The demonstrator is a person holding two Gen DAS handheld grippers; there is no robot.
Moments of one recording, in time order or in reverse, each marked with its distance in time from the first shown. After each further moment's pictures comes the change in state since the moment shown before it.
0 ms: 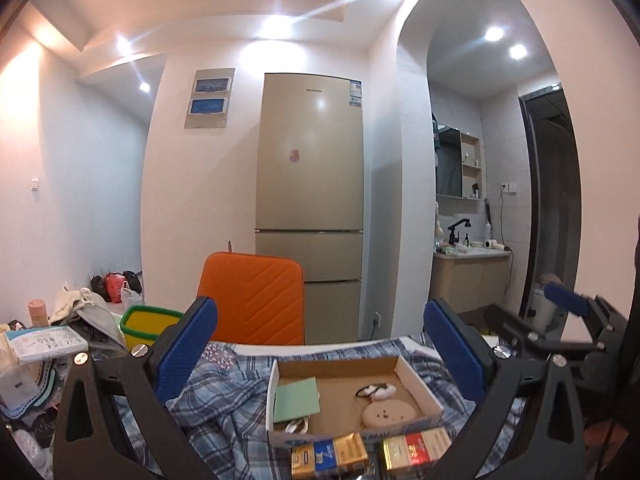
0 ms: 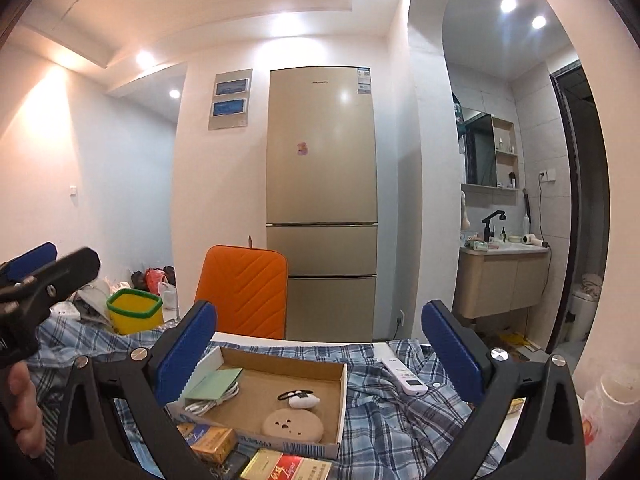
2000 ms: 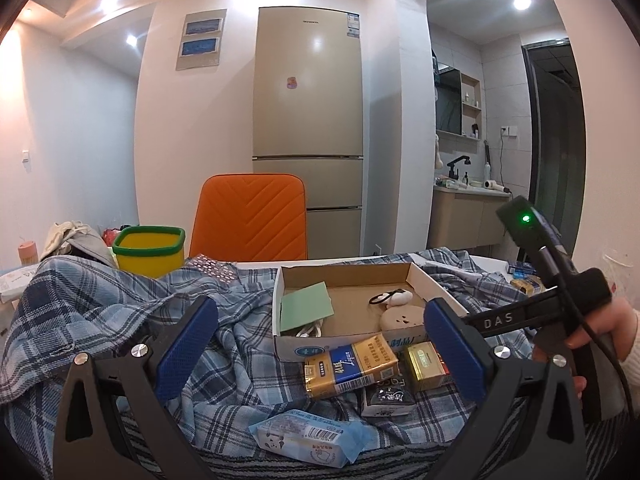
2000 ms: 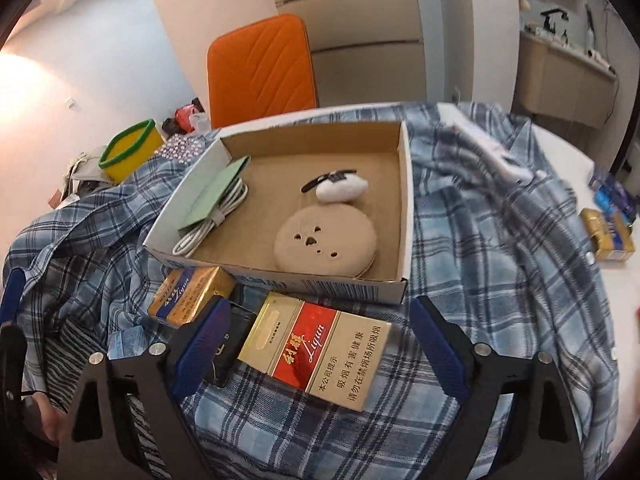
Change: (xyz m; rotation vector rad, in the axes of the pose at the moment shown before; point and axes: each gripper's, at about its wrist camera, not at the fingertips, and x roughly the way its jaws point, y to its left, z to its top) left arm 0.012 0.017 -0.078 0.015 0.222 -0.017; right arm 0.146 -0.002 -0.121 0.153 0.886 0.233
